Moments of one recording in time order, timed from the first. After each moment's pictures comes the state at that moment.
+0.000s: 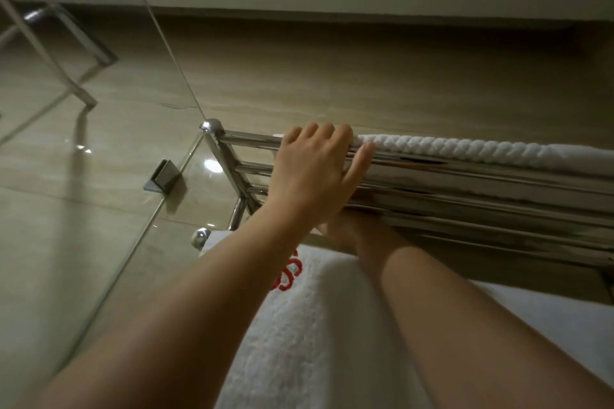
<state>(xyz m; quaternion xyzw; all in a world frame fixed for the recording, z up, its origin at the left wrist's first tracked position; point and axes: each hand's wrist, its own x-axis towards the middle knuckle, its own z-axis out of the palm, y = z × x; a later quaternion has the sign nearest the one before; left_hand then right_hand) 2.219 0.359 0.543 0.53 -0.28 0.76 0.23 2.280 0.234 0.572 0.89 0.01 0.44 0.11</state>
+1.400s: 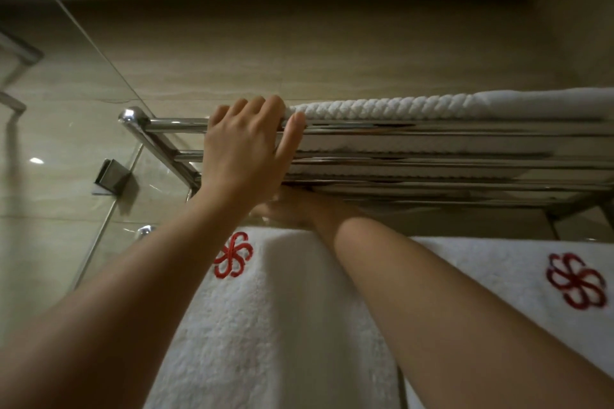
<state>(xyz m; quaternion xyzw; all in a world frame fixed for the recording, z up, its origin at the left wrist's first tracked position) 2.220 0.358 0.545 0.51 -0.28 0.78 0.23 2.258 0.243 0.566 0.93 0.13 0.35 0.00</state>
